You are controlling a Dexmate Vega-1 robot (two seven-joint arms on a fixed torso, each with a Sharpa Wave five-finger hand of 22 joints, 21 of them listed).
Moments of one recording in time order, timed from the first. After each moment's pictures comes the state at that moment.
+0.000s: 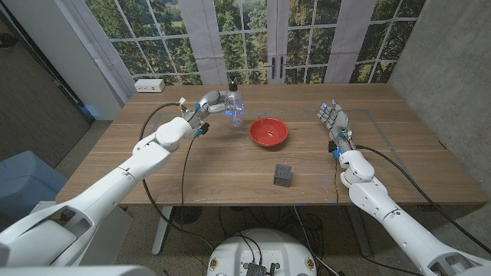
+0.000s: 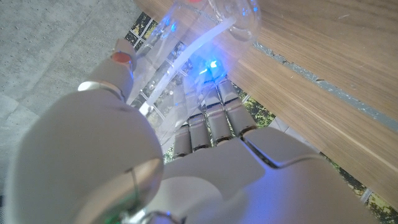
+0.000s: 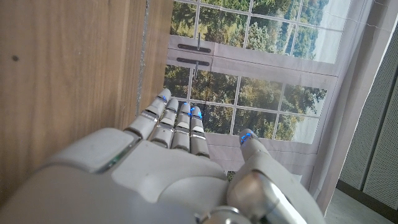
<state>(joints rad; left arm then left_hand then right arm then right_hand) 0.71 0.66 0.52 -1.51 -0.22 -0.17 -0.02 0.96 -0.02 0.54 -0.25 0.17 0.54 0.14 0.48 0.24 0.66 0.03 0.35 0.27 0.75 0.10 0.28 0.22 0.59 0.02 0.45 0.19 -0.97 -0.44 -0.32 -1.38 0.65 0.40 -0.14 0.21 0.15 0.45 0.01 0.18 0.33 0.08 0.20 0.19 0.33 0.05 0.21 0.22 0.23 -0.01 0.26 0.35 0.38 -0.01 0.21 0.17</state>
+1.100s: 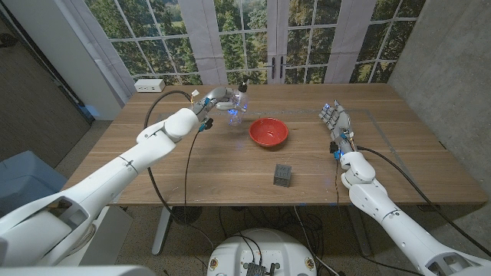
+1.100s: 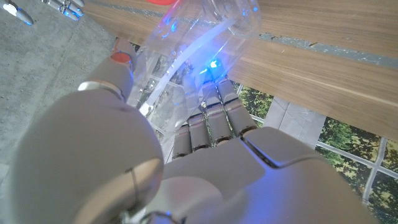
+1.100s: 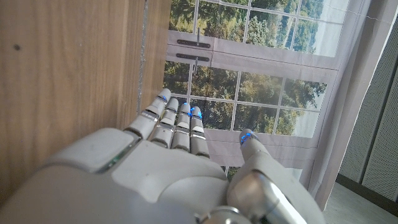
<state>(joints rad) 0.65 0.71 0.59 -1.67 0.00 0.05 0.03 0.96 -0.02 0.54 -0.25 0.17 0.54 0.14 0.48 0.24 0.66 0.03 0.34 0.27 0.75 0.10 0.28 0.22 0.59 0.01 0.46 0.19 -0.97 -0.42 -0.31 -1.34 0.66 0.43 -0.12 0.21 0.15 0.45 0.01 0.18 0.33 0.08 0.20 0.19 0.33 0.05 0.21 0.22 0.23 -0.01 0.26 0.35 0.38 -0.01 0.21 0.17</state>
